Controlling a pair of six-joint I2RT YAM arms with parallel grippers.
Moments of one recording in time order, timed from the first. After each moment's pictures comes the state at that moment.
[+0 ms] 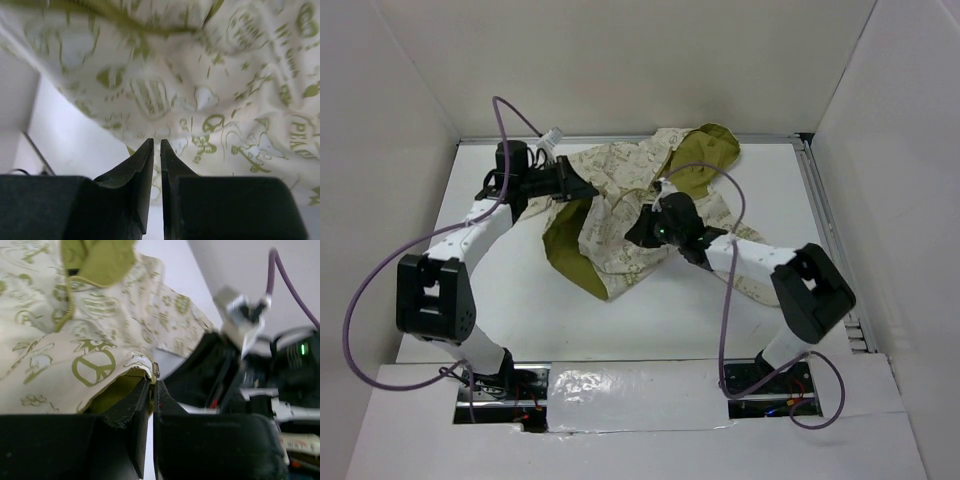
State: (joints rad) left arm -0.13 1.61 1.21 -0.04 0.81 -0.49; right arm 0.65 1.65 0.94 0.22 -0.19 0.63
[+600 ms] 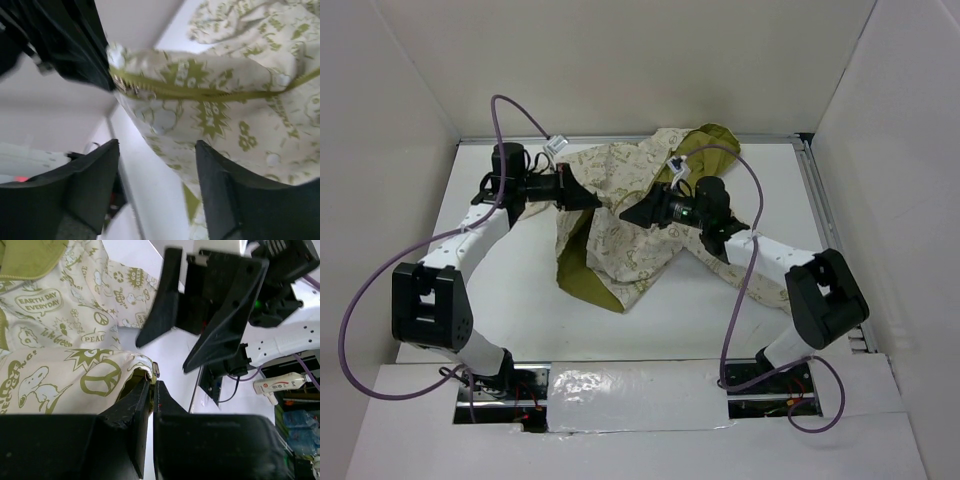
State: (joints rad) left arm -0.12 1.54 1.17 -0.04 1.11 -0.38; right arm 0.51 1.53 0.89 0.51 -0.58 0.73
